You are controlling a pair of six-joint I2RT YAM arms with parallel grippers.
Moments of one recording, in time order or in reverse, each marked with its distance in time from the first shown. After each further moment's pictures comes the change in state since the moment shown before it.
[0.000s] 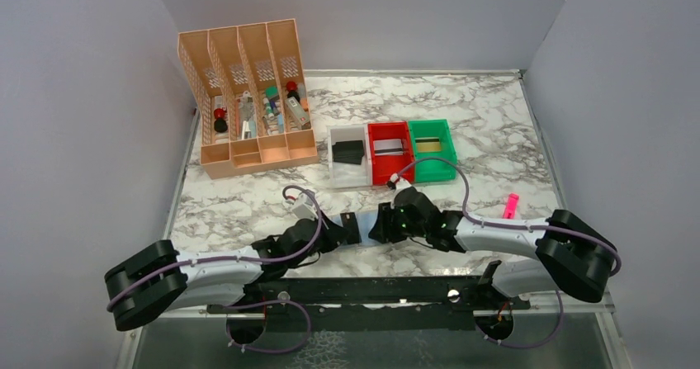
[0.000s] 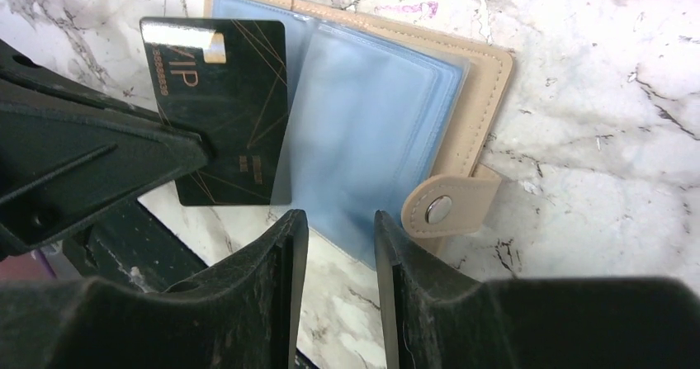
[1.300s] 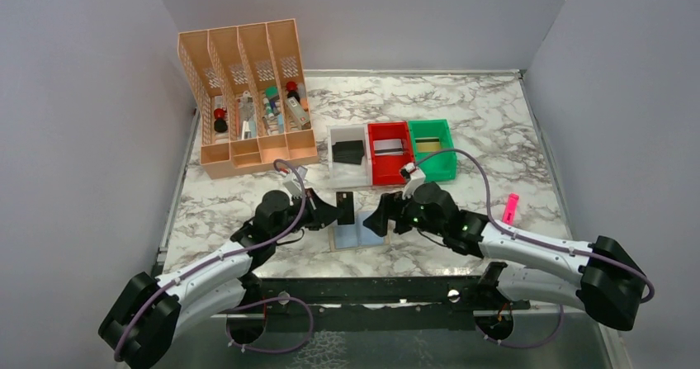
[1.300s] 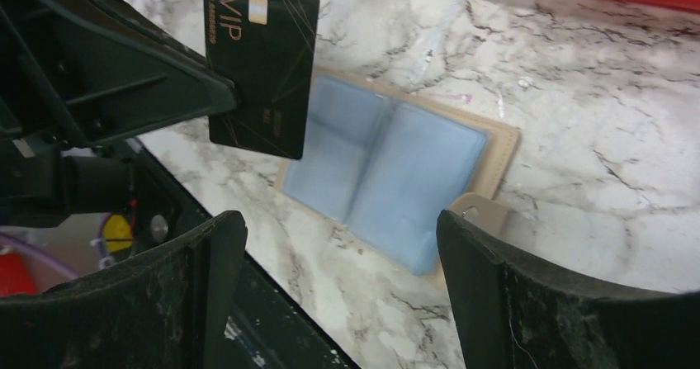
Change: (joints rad) left arm 0.424 -0.177 0.085 -0.113 0.522 0.333; right arm -0.006 -0.262 0.022 -0.092 0.086 -0.055
